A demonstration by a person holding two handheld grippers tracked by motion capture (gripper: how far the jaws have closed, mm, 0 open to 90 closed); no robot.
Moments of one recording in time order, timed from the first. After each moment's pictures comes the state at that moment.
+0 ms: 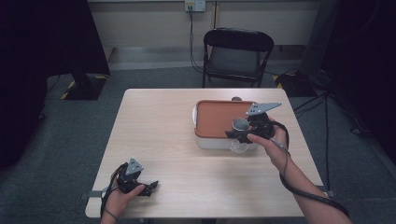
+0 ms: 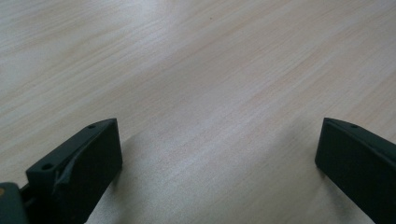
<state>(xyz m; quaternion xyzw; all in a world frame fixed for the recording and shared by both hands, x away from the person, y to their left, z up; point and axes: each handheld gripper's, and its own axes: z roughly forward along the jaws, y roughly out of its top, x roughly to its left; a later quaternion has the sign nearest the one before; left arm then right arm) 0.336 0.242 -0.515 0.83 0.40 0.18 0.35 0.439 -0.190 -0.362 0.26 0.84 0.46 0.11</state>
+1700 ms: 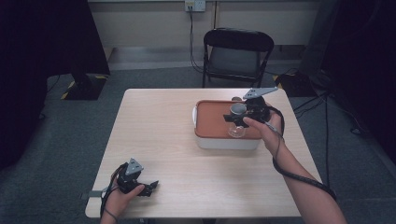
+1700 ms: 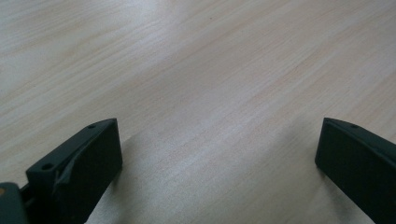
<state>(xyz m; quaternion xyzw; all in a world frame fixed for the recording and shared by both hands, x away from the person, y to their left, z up) 0.336 0.242 -0.515 0.83 0.40 0.18 0.35 0.480 -0.183 -0.347 0.29 0.83 0.46 0.14</state>
